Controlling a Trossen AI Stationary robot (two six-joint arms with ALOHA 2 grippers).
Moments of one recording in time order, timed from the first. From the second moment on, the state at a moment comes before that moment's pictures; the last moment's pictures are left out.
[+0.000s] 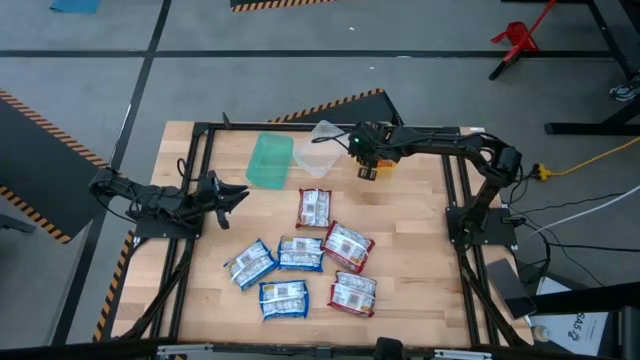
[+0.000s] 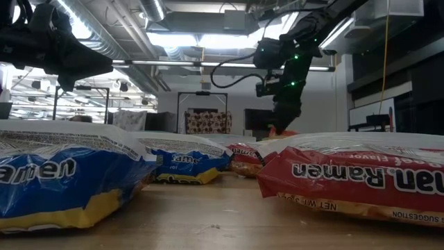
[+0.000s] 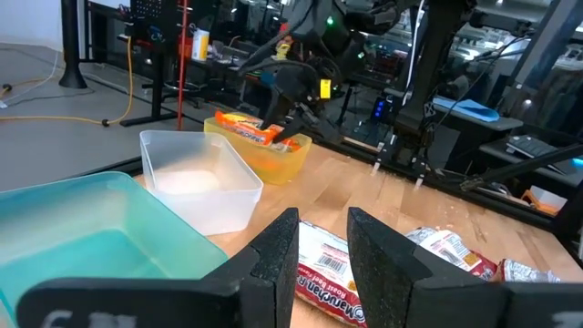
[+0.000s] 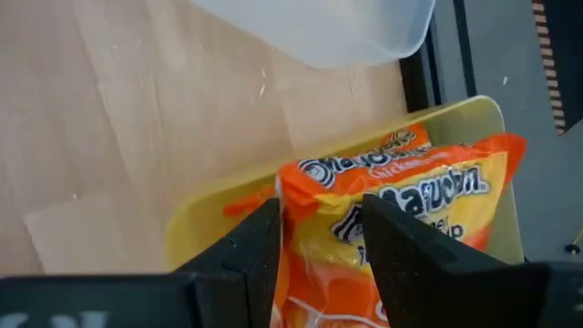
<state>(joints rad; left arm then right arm) -0.33 0.01 0.05 -0.07 -0.74 -0.29 -0.47 1.74 1.19 -0.60 0.29 -0.34</state>
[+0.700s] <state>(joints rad) -0.33 0.01 0.05 -0.07 -0.74 -0.29 -0.53 1.69 1.19 -0.43 0.32 -0.37</state>
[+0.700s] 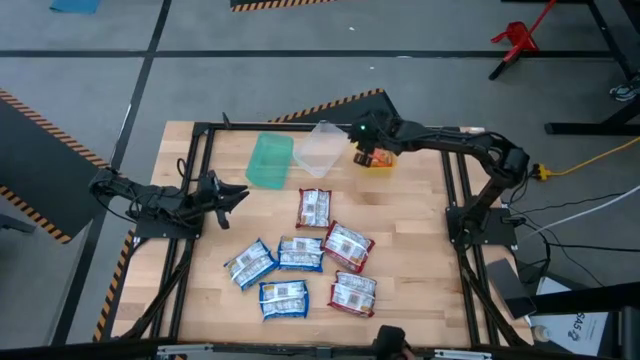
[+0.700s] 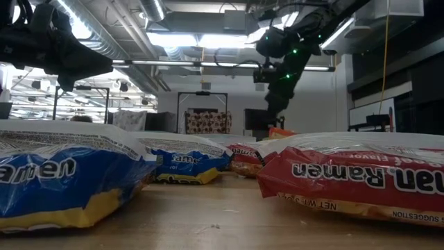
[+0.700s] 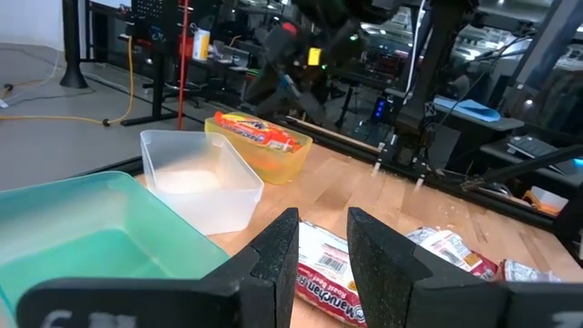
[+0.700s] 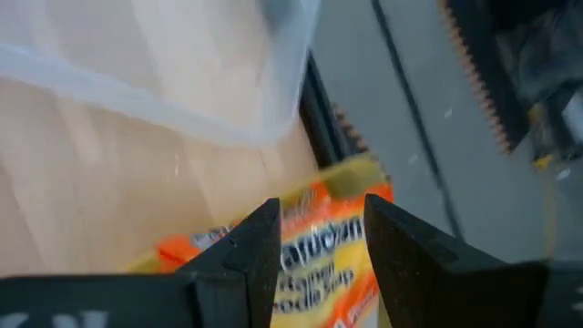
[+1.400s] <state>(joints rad) -0.33 0.01 0.05 -0.07 -0.74 -0.29 -0.56 1.62 1.19 -0.60 0.20 -0.33</state>
